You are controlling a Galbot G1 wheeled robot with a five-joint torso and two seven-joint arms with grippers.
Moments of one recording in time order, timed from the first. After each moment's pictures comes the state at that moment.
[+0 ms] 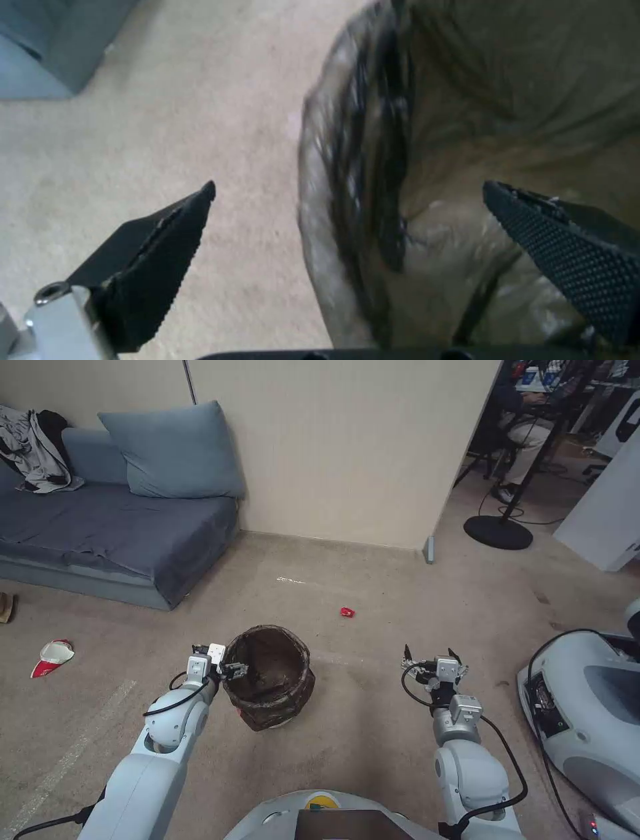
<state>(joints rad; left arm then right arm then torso) 1.33 -1.23 -0.50 -1.98 -0.22 0.74 -0.05 -1.57 1.61 0.66 2.11 -0.04 -0.19 0.01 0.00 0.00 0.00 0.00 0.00</state>
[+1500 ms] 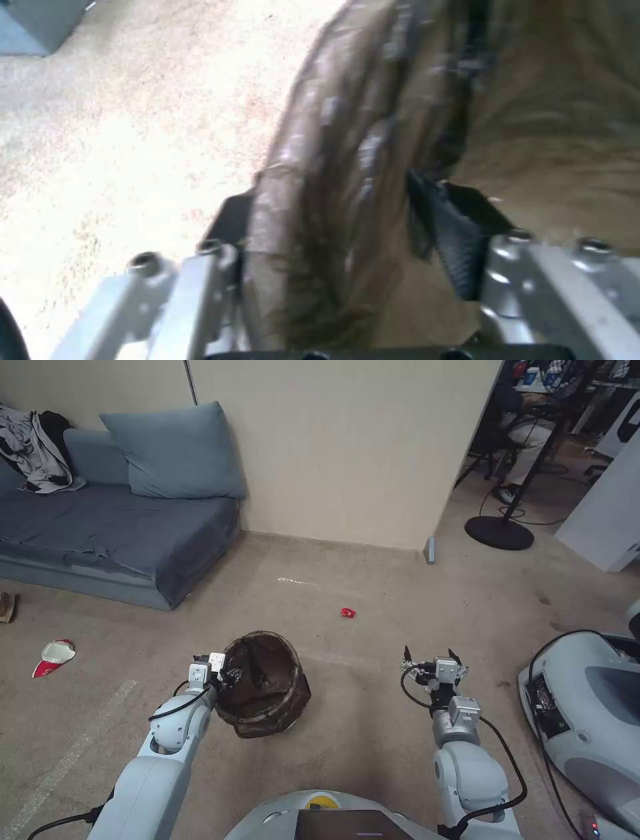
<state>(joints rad) 1.32 -1.25 -0.50 -1.89 -0.25 0.73 -0.04 -1.57 1.61 0.66 2.11 -0.06 -0.18 0.02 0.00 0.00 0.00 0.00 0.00</state>
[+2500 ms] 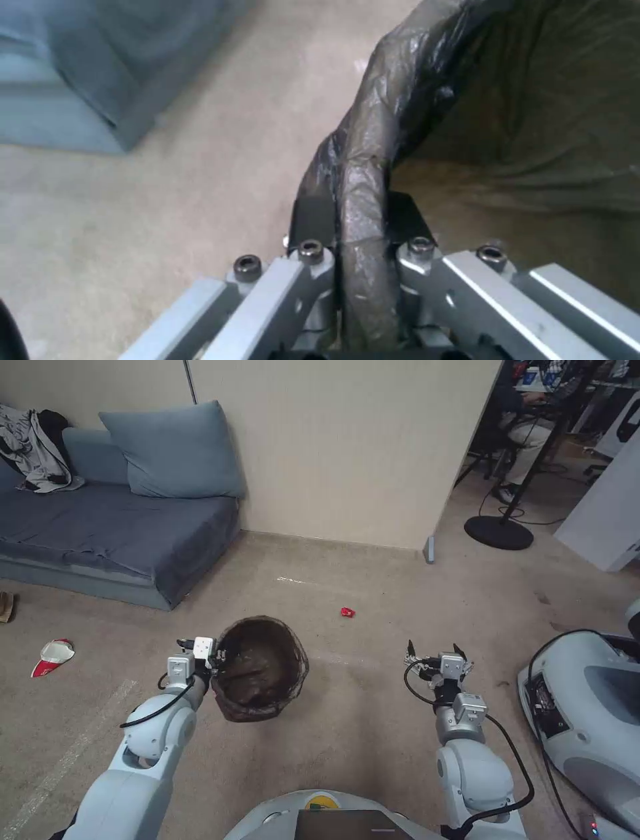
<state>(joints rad) 1.41 -1.21 -0.58 -2.17 -0.39 0.65 -0.16 -1.57 1.61 0.66 2.16 -0.04 -0.20 0.03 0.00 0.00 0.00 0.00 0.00</state>
